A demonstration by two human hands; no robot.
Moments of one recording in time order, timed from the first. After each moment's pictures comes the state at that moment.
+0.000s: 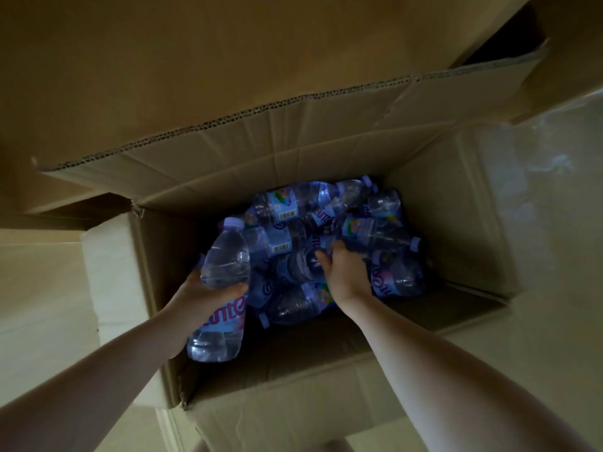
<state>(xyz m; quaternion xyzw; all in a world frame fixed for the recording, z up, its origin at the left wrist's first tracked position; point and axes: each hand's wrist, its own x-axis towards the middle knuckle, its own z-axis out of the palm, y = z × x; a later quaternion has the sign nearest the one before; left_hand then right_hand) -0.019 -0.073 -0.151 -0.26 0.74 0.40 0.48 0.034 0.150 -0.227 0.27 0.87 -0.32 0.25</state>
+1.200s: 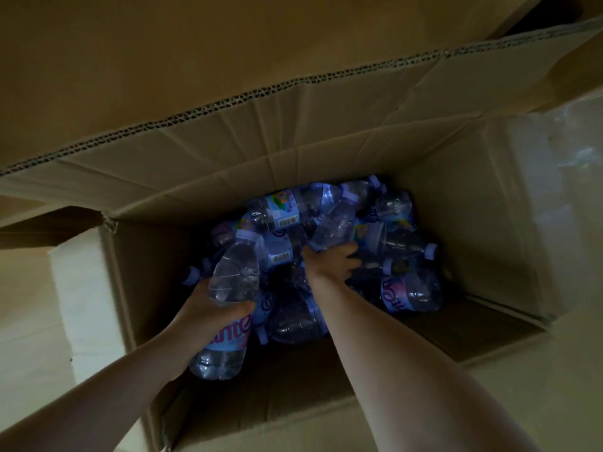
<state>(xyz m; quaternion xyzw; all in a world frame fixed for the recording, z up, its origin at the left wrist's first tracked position) -0.017 -0.065 -0.193 -0.26 0.73 0.40 0.50 -0.014 0.113 -0.284 0.63 0.62 -0.41 0.22</state>
